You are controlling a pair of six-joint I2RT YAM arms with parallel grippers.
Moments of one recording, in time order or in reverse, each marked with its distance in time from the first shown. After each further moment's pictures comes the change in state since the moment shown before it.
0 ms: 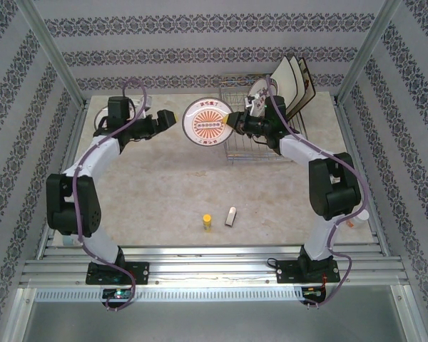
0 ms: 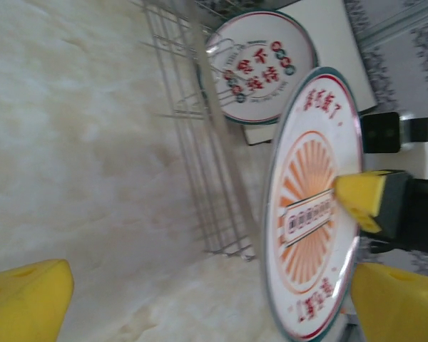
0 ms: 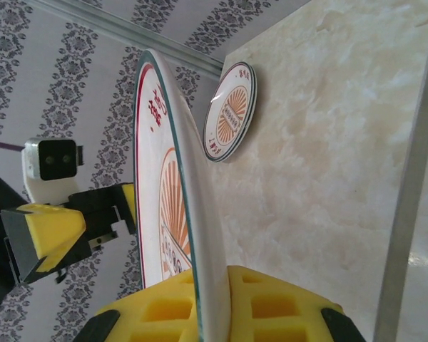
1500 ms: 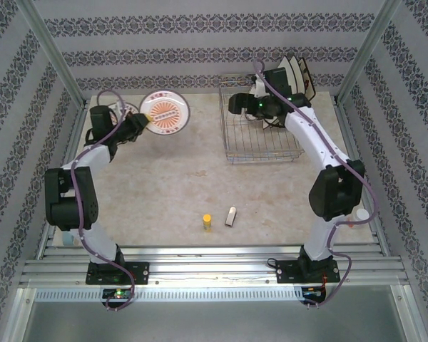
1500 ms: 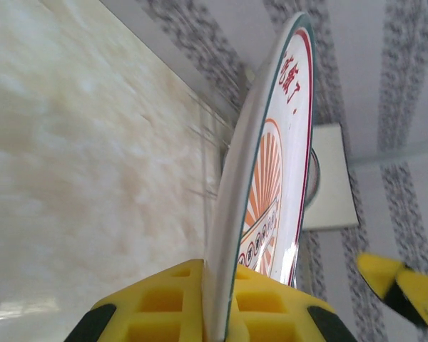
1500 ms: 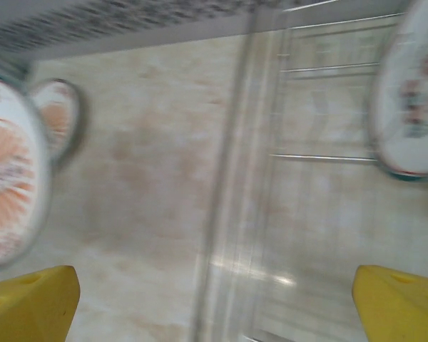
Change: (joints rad) left arm 0.195 0.029 -0.160 0.361 -0.042 -0.315; right arm 0.012 -0.021 0.534 -0.973 0.618 -0.588
